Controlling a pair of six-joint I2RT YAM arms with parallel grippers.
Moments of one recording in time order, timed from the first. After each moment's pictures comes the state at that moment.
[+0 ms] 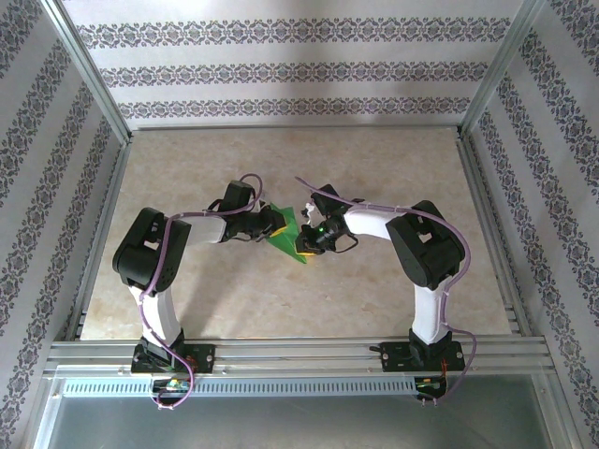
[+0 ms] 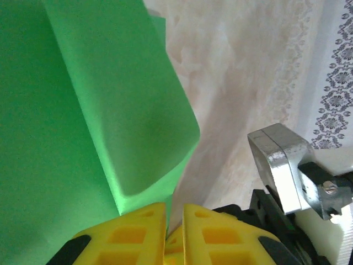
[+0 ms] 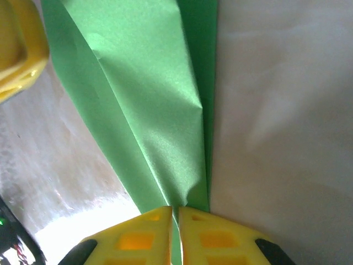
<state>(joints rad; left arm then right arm) -0.36 1.86 0.94 0.11 0.64 -0.89 0.55 1.96 1.15 -0.43 -0.58 0.49</state>
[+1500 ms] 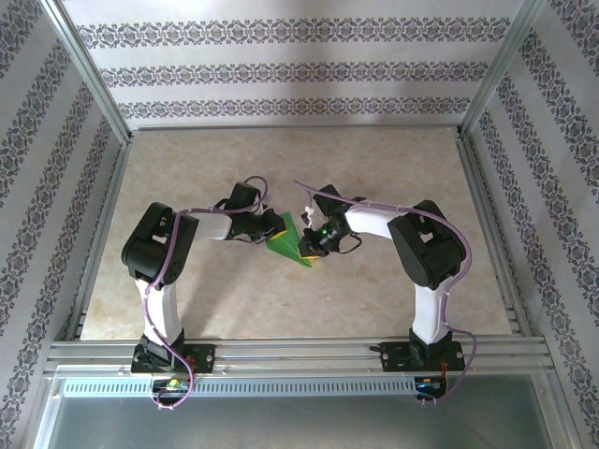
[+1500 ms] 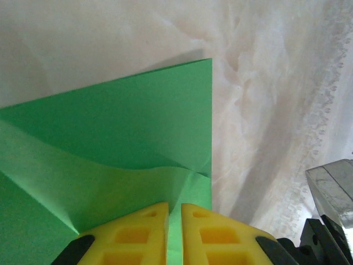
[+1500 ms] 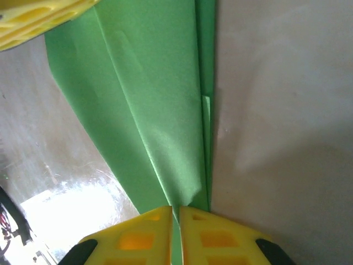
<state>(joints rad) -0.37 1.94 0.99 0.04 0.57 -0.84 0.55 1.94 1.14 -0.49 -0.62 0.39</state>
